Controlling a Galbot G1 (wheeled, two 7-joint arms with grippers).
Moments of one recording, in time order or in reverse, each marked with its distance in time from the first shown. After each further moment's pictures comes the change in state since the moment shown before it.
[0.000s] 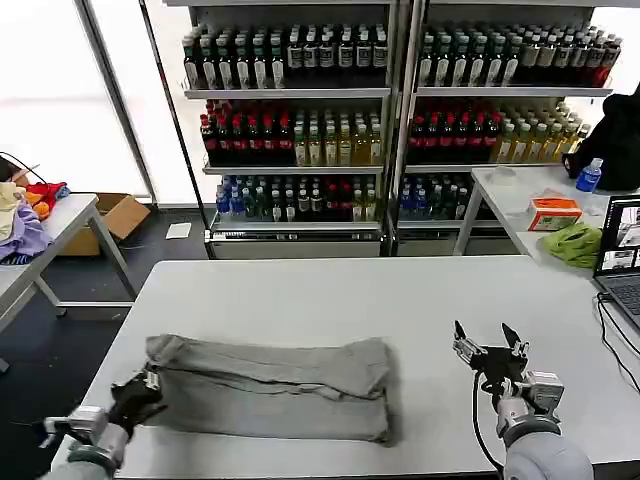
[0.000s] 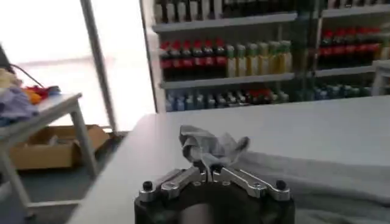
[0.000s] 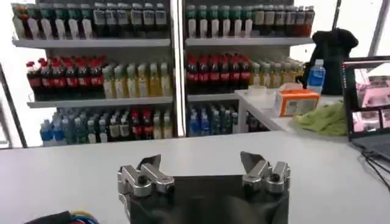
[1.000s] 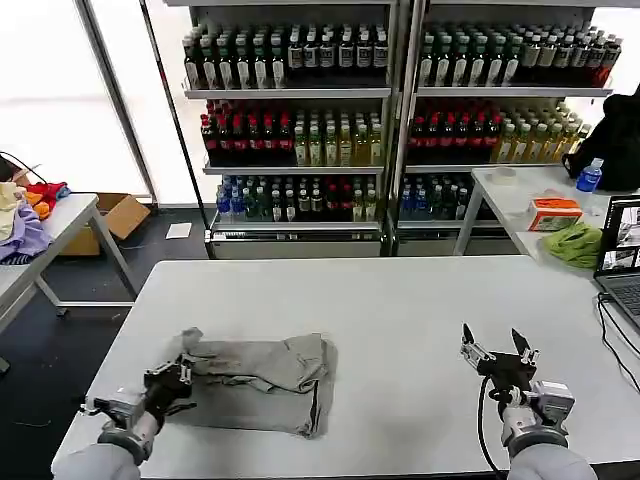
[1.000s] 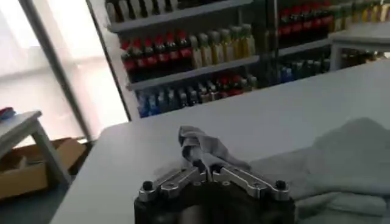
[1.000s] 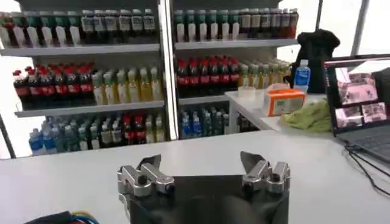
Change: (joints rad) left arm -0.084 0.030 0.331 -0.081 0.088 0.143 -0.032; right arm -0.092 0.090 0.073 0.053 -0.057 -0.002 -0.007
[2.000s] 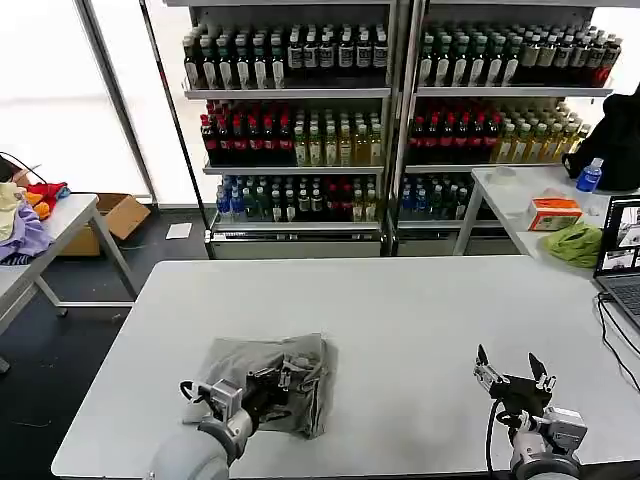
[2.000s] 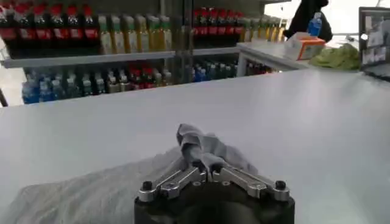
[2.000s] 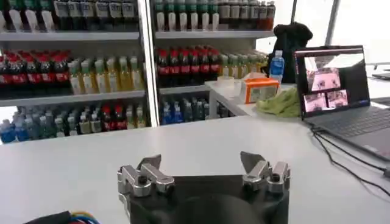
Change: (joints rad) left arm -0.221 -0.054 0.389 0.007 -0.160 0.099 -0.114; right arm -0.093 0.085 0.041 0.029 -0.075 0.000 -0.010
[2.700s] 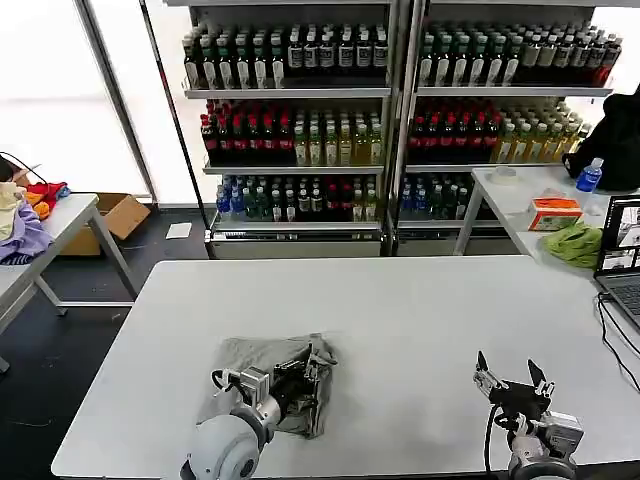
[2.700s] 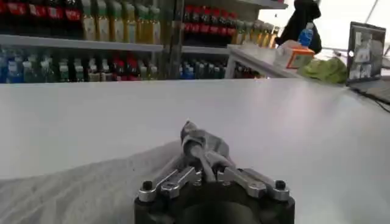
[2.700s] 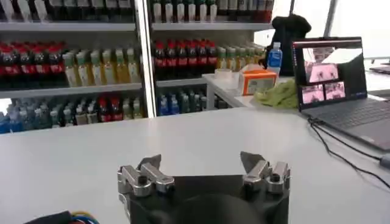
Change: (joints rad) left arm -0.080 -0.098 0.063 0.104 -0.043 -0.020 -0.010; right arm -0.010 -0.004 -0.003 -0.019 -0.004 0.011 -0.004
